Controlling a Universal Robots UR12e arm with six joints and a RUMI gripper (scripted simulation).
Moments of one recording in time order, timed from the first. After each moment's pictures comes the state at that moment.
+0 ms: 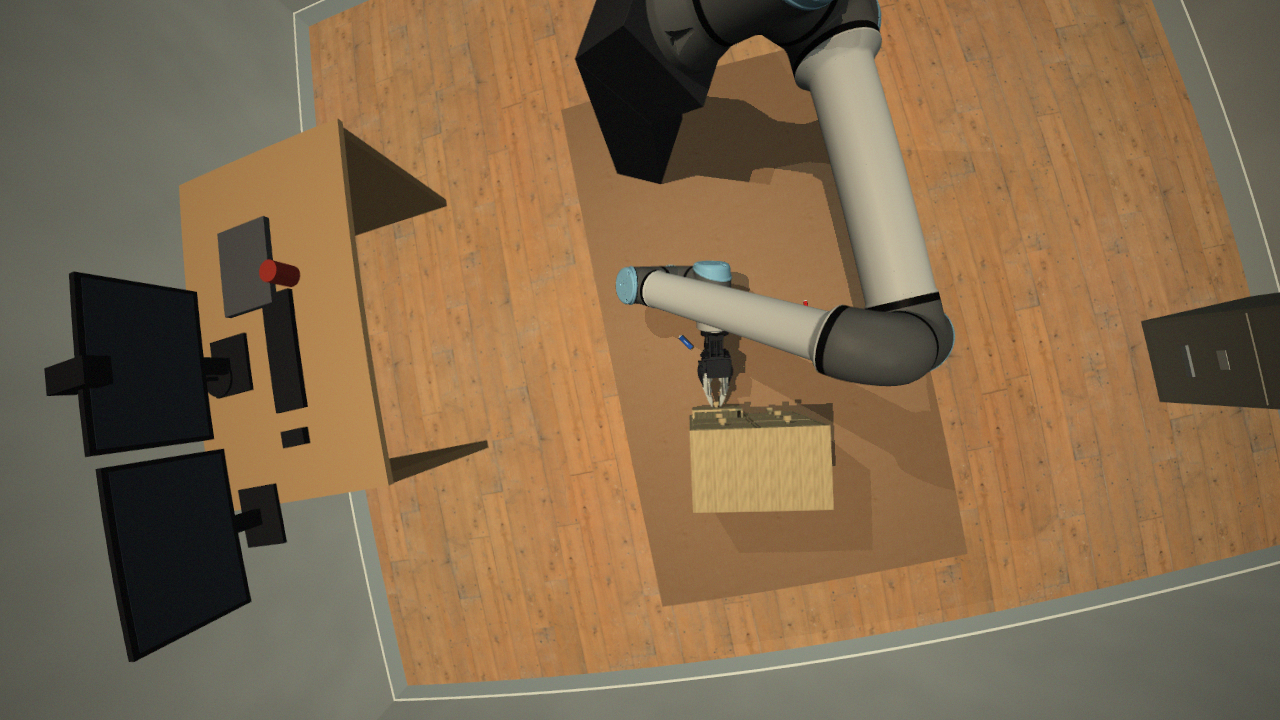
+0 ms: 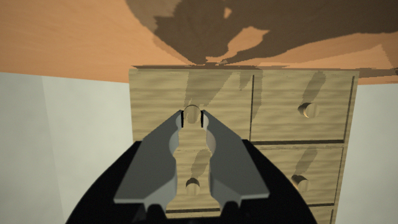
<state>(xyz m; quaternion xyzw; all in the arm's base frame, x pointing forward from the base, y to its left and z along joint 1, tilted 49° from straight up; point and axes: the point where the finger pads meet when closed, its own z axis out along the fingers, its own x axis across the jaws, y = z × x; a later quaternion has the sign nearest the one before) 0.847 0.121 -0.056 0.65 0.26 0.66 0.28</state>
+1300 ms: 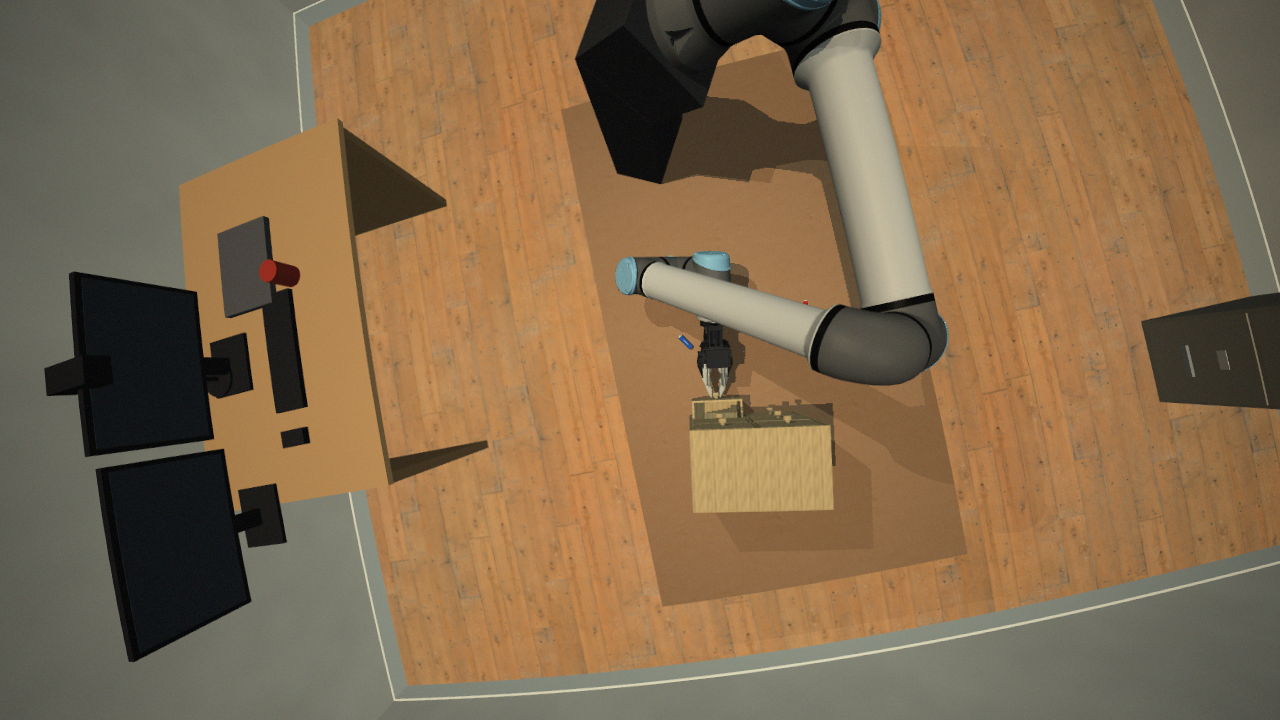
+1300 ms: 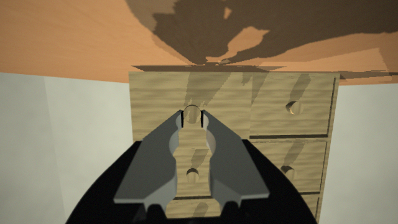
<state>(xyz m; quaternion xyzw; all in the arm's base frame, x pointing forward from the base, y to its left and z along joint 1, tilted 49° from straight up) 0.823 0.128 -0.062 0.65 0.26 0.66 0.28</state>
